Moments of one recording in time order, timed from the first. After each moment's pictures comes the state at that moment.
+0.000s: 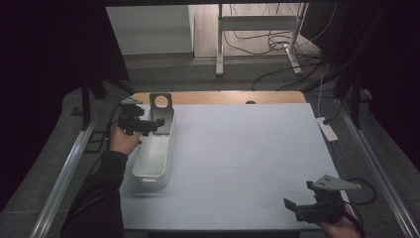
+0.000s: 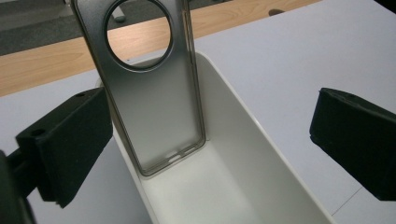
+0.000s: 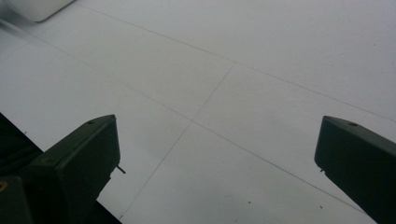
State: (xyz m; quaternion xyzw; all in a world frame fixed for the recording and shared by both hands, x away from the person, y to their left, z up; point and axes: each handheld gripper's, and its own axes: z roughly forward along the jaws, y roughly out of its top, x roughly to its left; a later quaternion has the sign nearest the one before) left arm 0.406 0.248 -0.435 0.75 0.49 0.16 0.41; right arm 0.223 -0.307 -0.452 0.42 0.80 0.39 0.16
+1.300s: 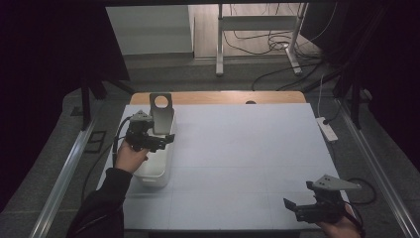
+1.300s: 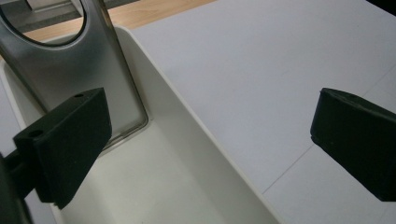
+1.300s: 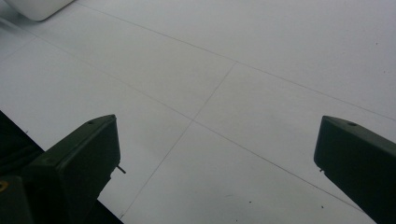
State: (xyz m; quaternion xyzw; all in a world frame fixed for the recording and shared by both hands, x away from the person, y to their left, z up) left arm 0.360 0.214 -0.441 0.78 0.44 0.15 0.42; right arm 0.223 -0.308 -0.453 0.42 0.81 0.39 0.15
